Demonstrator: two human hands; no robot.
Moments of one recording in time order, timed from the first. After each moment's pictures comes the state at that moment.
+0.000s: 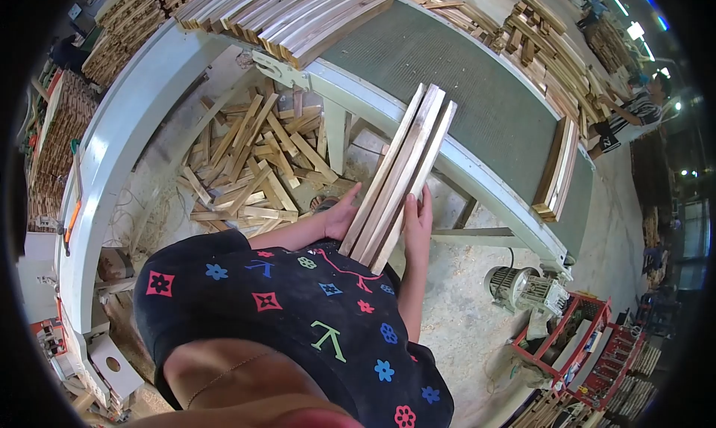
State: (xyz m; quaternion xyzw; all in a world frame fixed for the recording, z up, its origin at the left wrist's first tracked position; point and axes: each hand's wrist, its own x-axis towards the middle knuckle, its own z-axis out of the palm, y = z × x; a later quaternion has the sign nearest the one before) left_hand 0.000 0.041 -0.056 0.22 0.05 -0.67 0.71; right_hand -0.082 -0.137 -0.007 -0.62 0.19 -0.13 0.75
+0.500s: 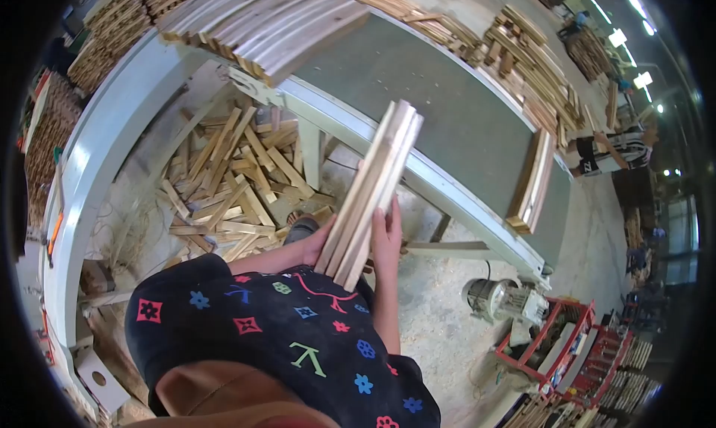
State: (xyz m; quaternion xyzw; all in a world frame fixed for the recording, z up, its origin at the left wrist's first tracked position) left_hand -0.018 0.025 -0.073 0.24 0.04 -0.63 0.74; right_hand -0.070 -0.132 -0.009 -0.66 0.21 -0.16 0.70
